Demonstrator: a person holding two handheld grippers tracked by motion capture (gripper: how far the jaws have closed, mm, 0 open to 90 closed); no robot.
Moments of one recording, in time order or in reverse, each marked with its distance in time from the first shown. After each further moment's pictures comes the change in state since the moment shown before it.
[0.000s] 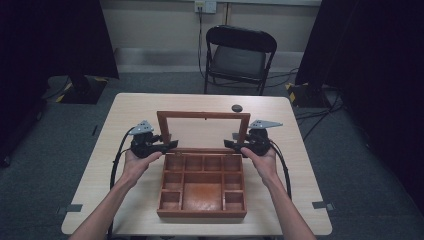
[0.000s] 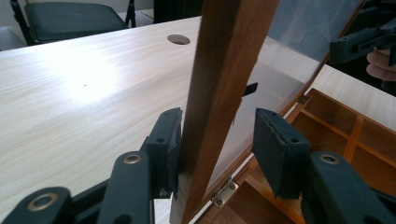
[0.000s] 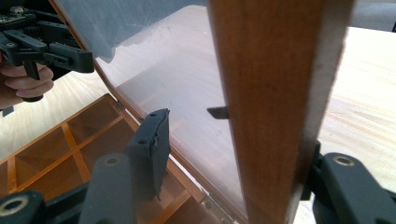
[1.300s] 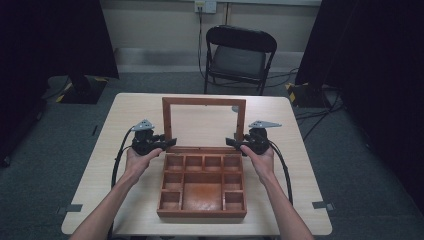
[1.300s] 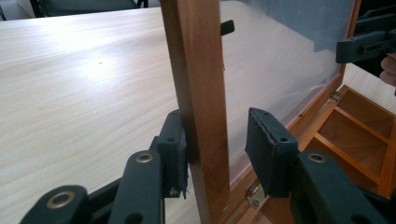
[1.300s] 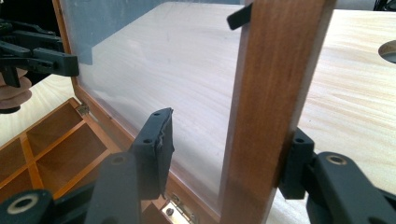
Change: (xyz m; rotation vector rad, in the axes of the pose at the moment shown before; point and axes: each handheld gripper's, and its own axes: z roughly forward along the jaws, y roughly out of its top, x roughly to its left) left arm 0.018 -0.006 0.015 0.046 0.052 -0.072; right arm -0.021 -0.013 0.016 -0.002 -0.059 0.068
